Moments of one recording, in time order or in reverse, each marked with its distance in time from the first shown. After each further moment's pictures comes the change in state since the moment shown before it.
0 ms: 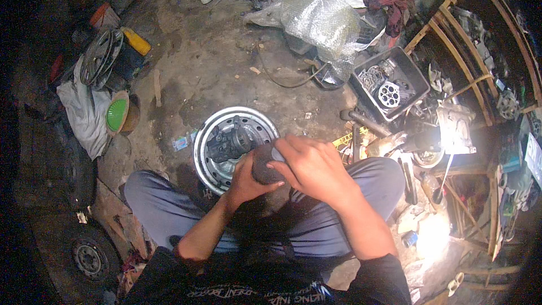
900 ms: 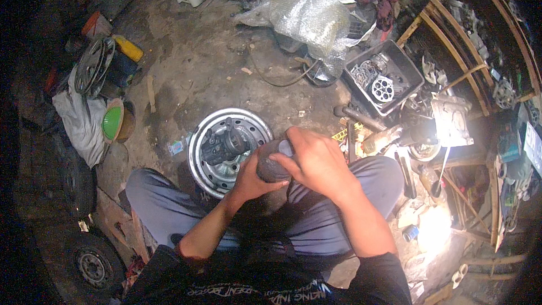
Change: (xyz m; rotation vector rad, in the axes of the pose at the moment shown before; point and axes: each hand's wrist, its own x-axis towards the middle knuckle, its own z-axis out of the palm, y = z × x) left_hand 0.013 0.005 0.023 -0.083 -0.062 -0.030; right_hand -0.009 0.016 -0.001 0.036 0.087 0.174
